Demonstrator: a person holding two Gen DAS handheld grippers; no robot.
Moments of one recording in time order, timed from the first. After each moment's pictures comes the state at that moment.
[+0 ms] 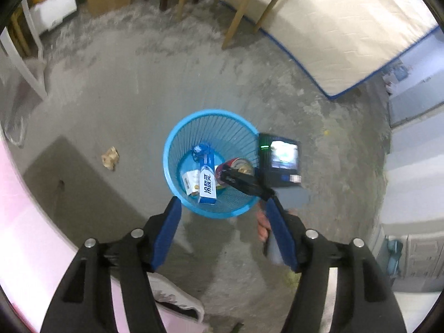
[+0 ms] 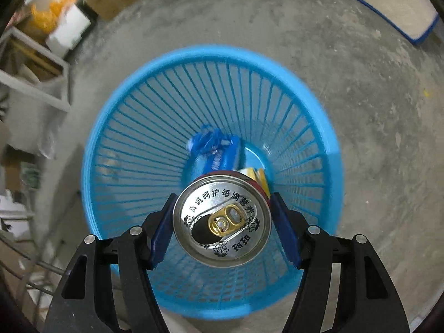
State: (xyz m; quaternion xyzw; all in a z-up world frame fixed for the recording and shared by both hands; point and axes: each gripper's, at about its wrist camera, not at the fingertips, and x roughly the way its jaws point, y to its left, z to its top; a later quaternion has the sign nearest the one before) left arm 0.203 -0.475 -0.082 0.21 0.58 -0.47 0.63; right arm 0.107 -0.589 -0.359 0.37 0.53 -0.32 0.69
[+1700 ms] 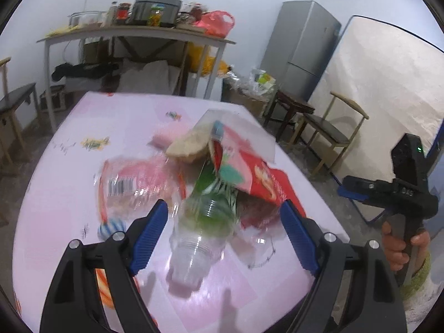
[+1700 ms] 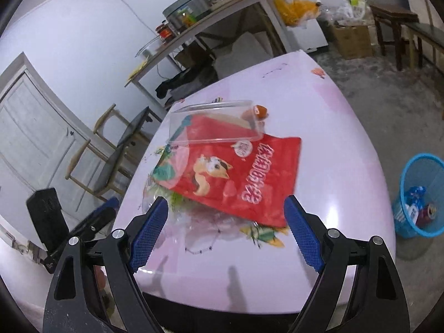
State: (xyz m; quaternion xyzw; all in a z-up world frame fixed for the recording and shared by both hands) left arm 0.169 0.053 0.022 -0.03 0.35 -0.31 0.88; right arm 0.117 -0.202 -0.014 0.25 0.38 0.09 0.88
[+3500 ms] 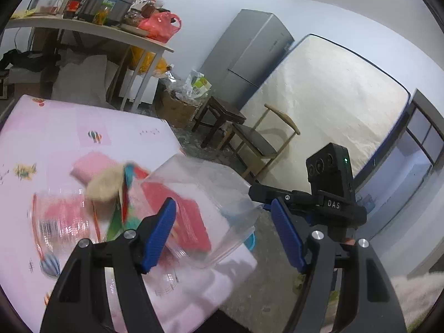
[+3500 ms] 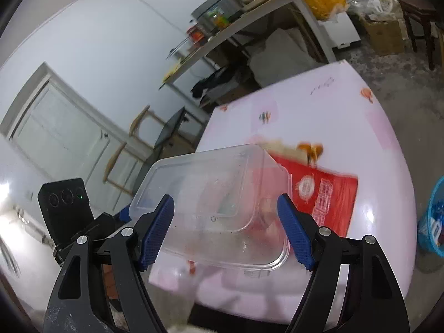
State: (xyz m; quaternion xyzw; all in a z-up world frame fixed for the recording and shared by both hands) left arm 0.159 0.024 0.117 -0.12 0.35 -0.47 0.80; right arm 0.132 -0.191 0.051 0.29 0.39 0.18 0.86
